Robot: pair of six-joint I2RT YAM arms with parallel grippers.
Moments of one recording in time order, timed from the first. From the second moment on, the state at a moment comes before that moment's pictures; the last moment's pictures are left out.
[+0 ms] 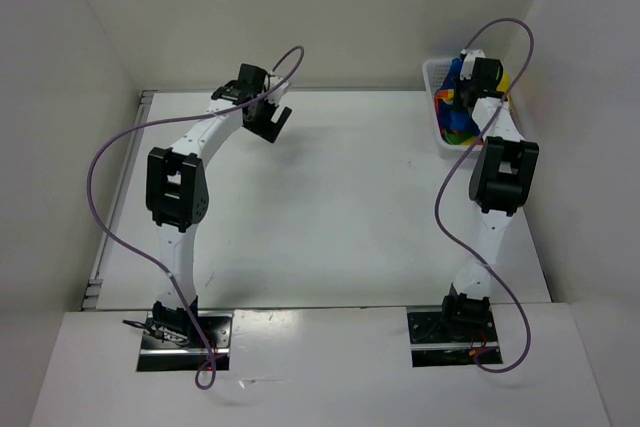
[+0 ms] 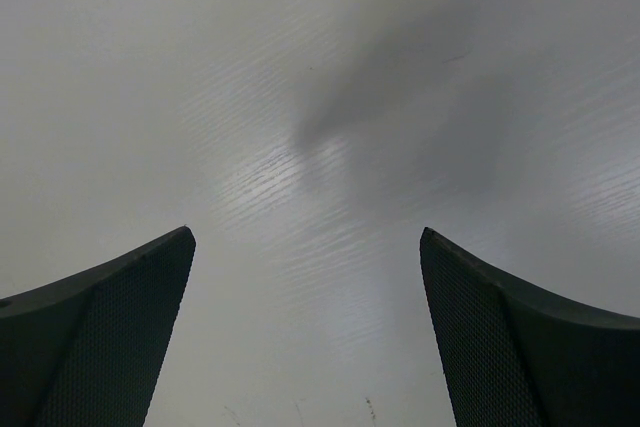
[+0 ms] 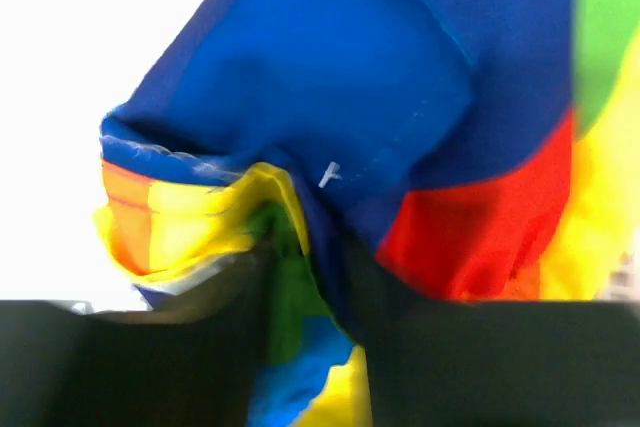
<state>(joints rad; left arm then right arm) -0.25 2.17 1.95 -0.70 0.02 0.28 -0.19 2.27 1.94 -0.27 -0.01 -0.23</state>
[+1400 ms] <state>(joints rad) -0.19 1.68 1.78 -0.61 -0.21 0.37 0.34 1.70 1.84 -0.30 -0.24 0.04</state>
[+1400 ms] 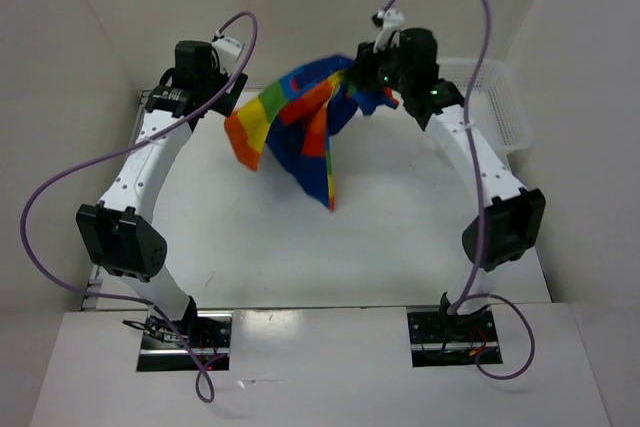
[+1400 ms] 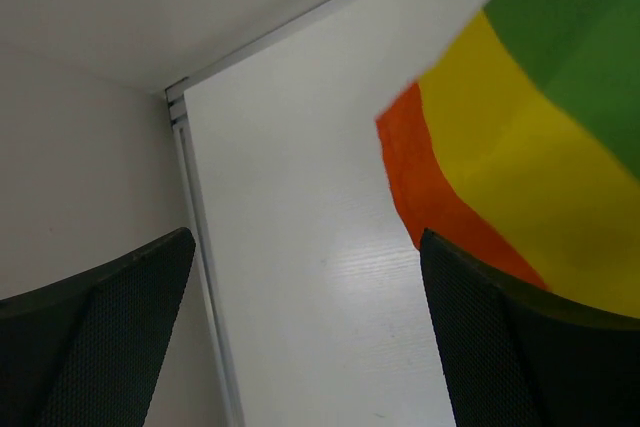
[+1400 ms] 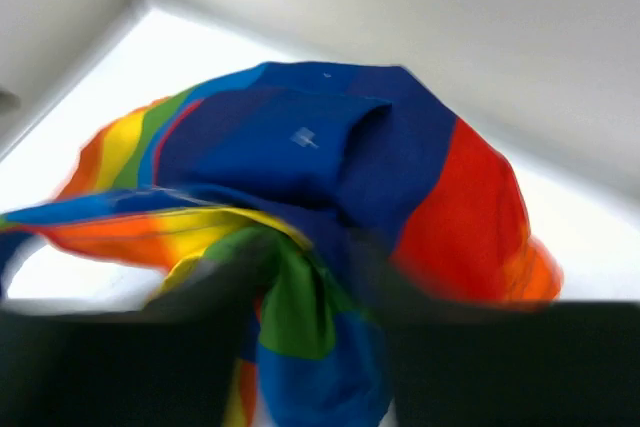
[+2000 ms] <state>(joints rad) -0.61 1.65 1.59 -0.79 0.02 0.50 0.33 1.64 1.33 -0.36 0.01 0.04</state>
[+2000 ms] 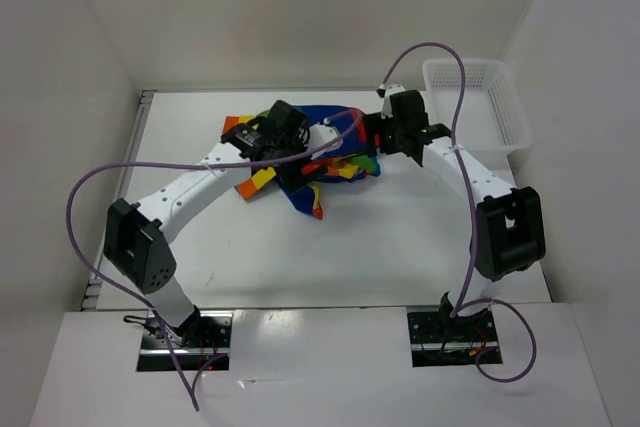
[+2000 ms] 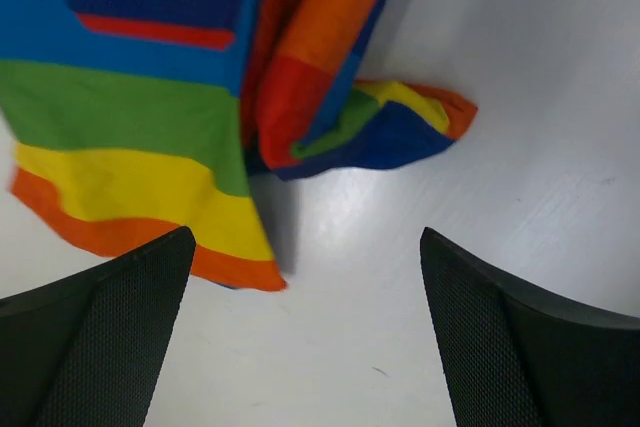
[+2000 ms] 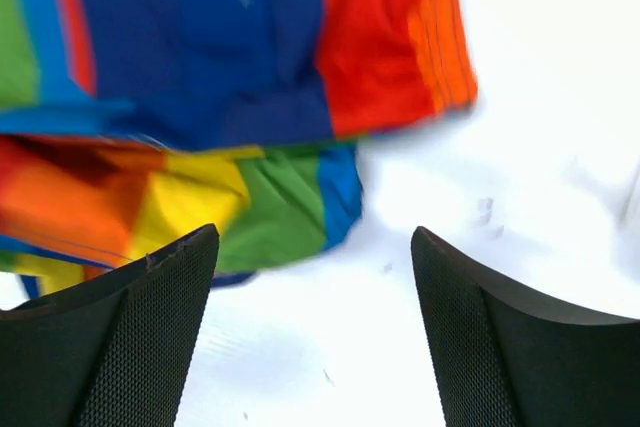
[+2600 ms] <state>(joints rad) -0.64 1.99 1.59 -0.73 0.10 0.12 0.15 1.88 1.30 -0.36 -0.18 0.23</state>
